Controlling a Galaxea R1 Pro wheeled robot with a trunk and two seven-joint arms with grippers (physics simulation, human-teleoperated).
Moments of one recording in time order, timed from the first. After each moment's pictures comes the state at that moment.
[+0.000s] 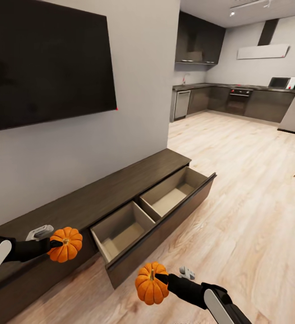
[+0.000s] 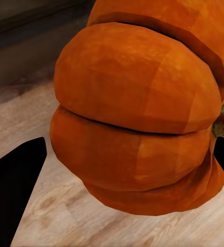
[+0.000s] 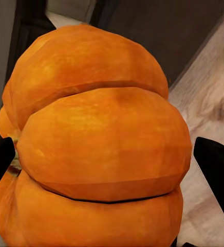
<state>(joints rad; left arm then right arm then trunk) -0.47 0.52 0.01 -1.07 0.70 0.99 -0.14 -0.30 -0.05 0.27 -0.93 -0.82 0.57 0.27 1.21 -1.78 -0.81</state>
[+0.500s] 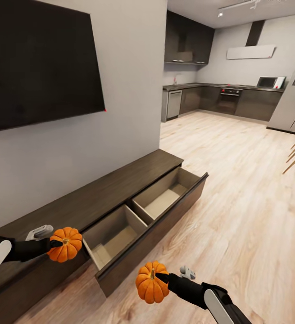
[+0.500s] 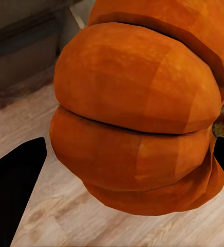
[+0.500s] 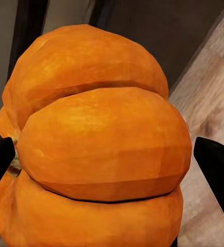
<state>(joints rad) -0.47 0.52 0.01 -1.07 0.70 0.99 -0.14 -0.30 -0.05 0.27 -0.93 -0.82 0.56 0.27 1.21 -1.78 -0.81</state>
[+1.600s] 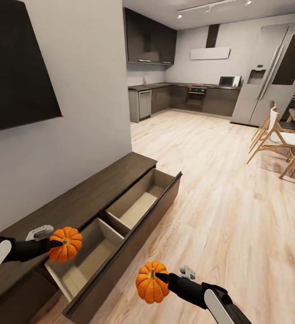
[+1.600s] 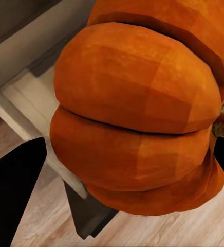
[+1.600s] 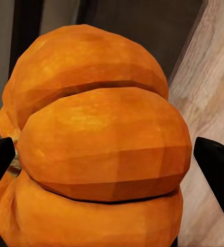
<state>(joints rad) -0.47 0.52 0.01 -1.07 0.70 0.99 -0.14 -0.30 -0.05 0.27 -0.93 -0.82 0.56 0.27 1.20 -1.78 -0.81</state>
